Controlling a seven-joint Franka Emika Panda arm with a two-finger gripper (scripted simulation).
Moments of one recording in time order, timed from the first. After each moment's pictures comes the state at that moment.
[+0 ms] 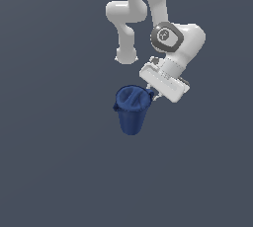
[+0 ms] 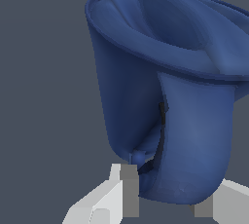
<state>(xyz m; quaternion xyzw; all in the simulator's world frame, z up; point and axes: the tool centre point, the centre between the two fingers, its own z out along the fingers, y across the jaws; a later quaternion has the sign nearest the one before) -0.061 0.106 0.186 0.87 -0.37 0.28 0.17</state>
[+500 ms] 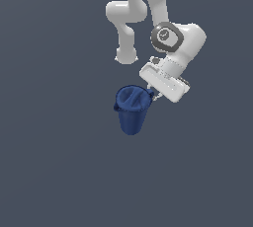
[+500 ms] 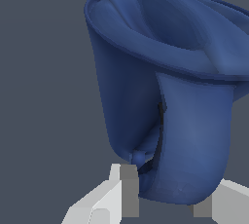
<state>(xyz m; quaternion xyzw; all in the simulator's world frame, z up) -0.060 0.107 0.186 0.87 -0.37 0.27 0.17</state>
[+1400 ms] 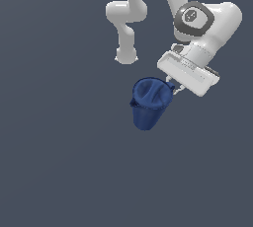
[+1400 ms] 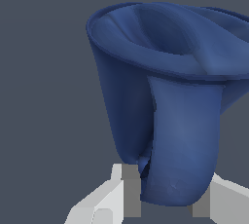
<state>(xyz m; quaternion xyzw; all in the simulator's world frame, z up) -0.038 0.169 0.249 0.87 -0.37 0.27 0.17</state>
